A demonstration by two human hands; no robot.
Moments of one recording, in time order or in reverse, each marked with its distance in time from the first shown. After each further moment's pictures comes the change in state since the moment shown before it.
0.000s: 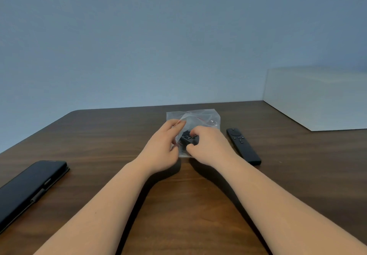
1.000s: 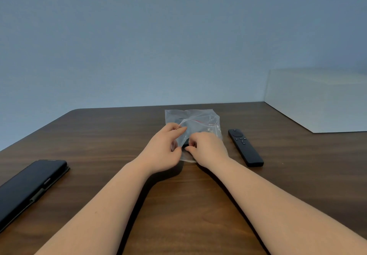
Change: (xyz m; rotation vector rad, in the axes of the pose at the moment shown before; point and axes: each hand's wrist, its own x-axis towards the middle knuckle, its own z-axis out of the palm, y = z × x) left_hand -0.001 0.001 -0.003 -0.079 -0.016 -0.075; right_hand 0.022 0.019 0.035 -0.106 0.026 -0.054
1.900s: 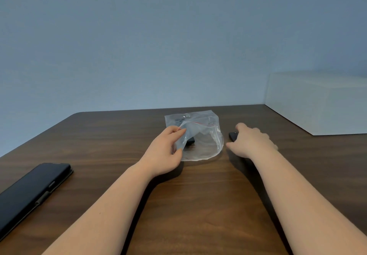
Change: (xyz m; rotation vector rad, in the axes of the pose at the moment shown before) left_hand 0.000 -0.002 0.001 0.046 0.028 -0.026; right_hand -0.011 0.048 -0.069 -0.131 -0.134 0.614
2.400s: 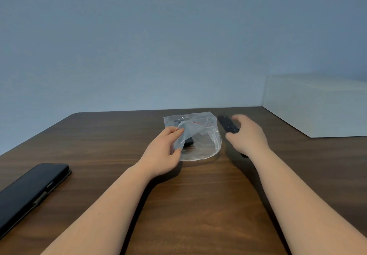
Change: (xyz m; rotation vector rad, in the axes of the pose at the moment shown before) left_hand -0.001 -0.003 0.000 0.004 0.023 0.000; right_hand 0.005 0.000 0.005 0.424 0.240 -0.210
